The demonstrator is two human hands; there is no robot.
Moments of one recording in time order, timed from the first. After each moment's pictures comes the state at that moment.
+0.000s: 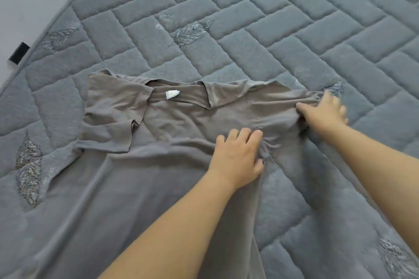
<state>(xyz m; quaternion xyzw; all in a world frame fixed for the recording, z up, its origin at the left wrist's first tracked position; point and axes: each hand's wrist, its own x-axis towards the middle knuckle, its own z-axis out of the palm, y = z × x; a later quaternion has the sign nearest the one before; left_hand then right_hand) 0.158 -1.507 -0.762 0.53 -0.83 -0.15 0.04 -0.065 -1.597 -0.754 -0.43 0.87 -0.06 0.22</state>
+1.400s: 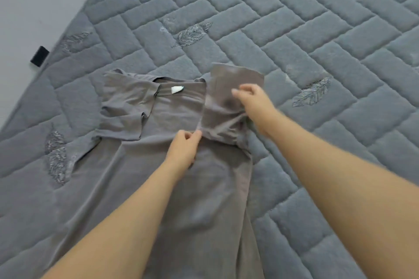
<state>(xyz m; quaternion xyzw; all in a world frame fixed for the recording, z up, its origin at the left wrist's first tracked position) 0.240 -1.498 -0.737 0.75 -0.34 -0.52 0.22 0.058 -1.574 -0.687 -0.40 0.68 -0.30 0.53</state>
